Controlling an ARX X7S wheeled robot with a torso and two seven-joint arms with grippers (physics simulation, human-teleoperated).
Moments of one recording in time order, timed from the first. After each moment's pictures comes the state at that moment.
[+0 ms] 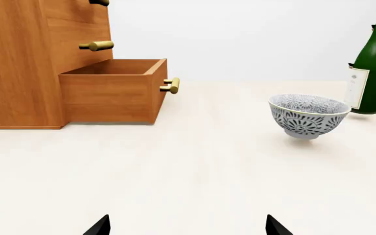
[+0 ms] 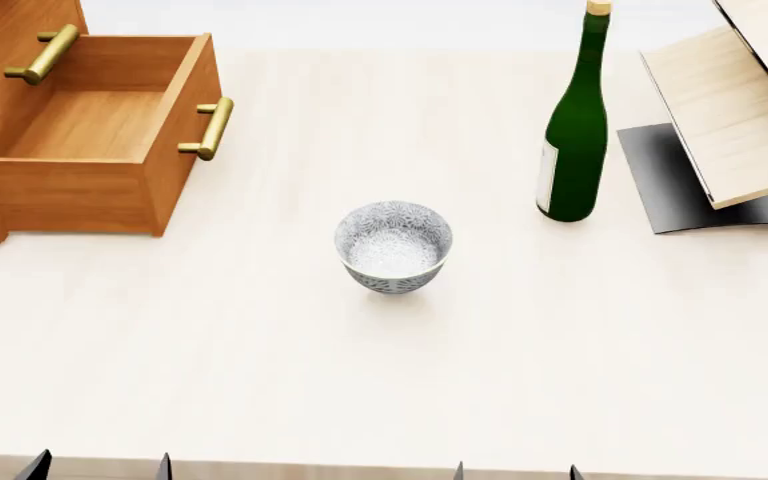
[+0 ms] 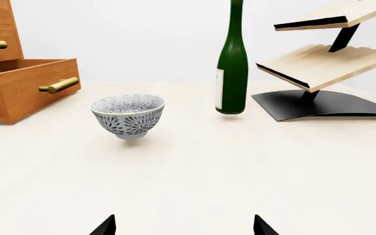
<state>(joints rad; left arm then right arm) 0.00 0.00 0.00 0.00 0.00 0.00 0.00 0.00 0.00 0.00 0.00 0.00 0.00 0.00</state>
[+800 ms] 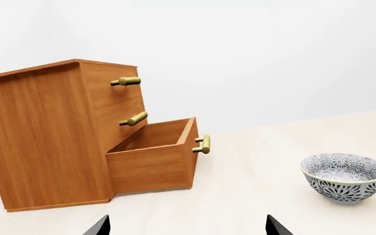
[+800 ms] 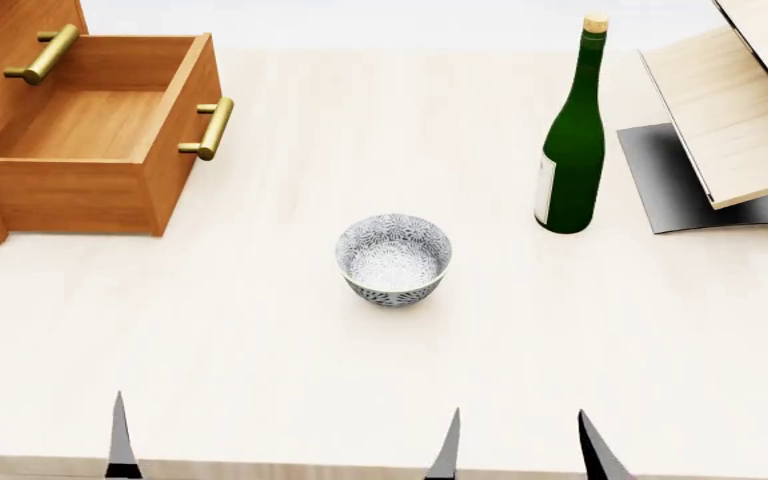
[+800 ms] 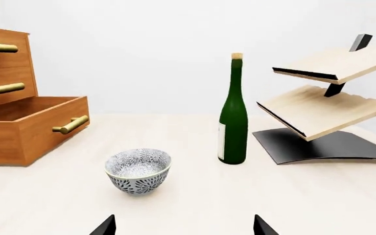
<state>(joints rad) 0.00 -0.09 0.08 0.25 0.11 -0.09 -0.16 0.00 0.09 -0.09 -0.35 0.08 0.25 0.10</state>
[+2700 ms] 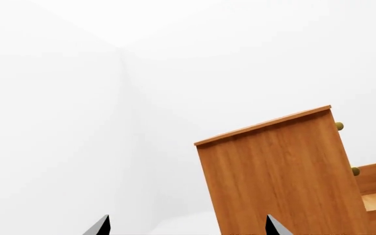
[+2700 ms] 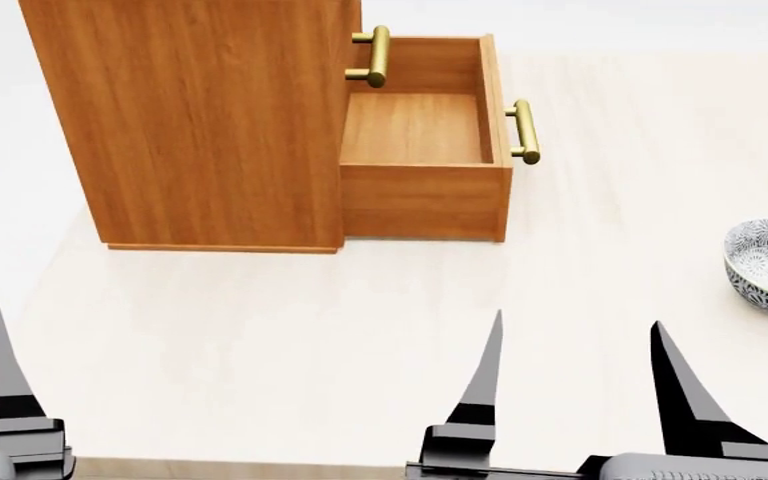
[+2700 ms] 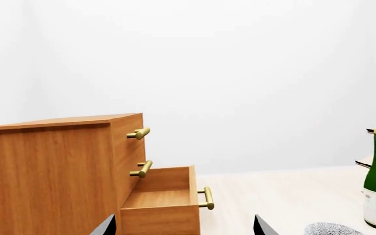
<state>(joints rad) -0.02 -0.19 0.12 0.67 0.25 -0.34 -0.28 0.06 0.16 -0.04 -0.85 0.25 0.60 0.24</state>
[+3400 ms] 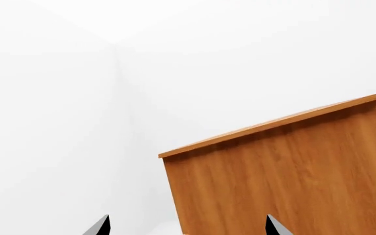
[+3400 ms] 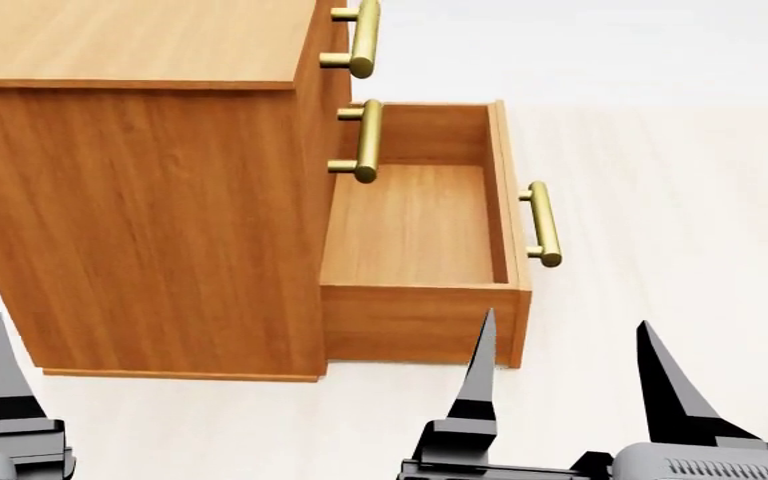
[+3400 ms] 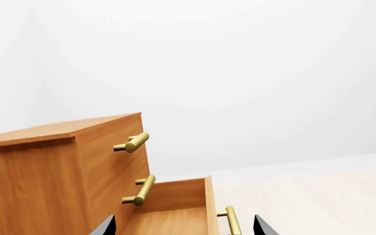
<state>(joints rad) -0.01 -0.21 0.14 0.67 0.25 -0.35 -0.31 0.08 0.17 0.00 -0.87 0.38 0.65 0.26</state>
